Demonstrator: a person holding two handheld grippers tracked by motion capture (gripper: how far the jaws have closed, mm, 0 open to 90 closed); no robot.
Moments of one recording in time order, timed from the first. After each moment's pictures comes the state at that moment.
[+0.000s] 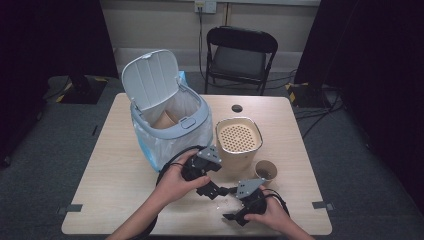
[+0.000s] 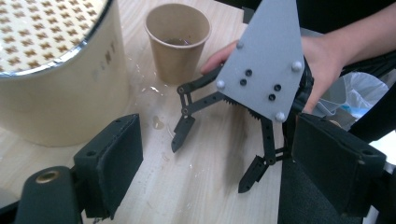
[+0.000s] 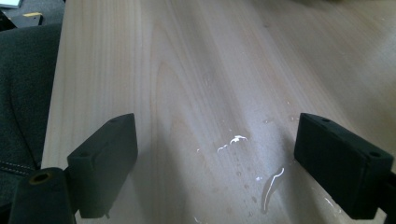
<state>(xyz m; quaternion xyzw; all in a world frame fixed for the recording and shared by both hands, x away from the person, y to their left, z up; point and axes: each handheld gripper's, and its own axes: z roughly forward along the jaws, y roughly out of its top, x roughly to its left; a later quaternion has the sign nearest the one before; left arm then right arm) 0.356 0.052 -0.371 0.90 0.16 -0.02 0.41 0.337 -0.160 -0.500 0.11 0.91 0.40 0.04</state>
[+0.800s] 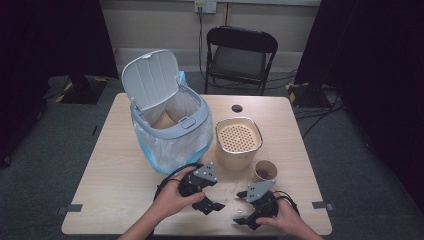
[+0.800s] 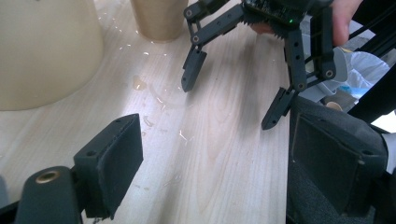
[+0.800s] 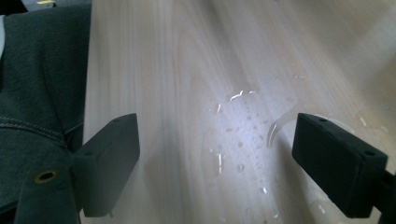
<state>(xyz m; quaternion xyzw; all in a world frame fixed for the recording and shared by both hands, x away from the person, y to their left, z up) 0.342 0.060 -0.424 0.91 0.14 -0.03 0.39 0.327 -0.187 -0.490 0.10 0.92 0.38 0.02</state>
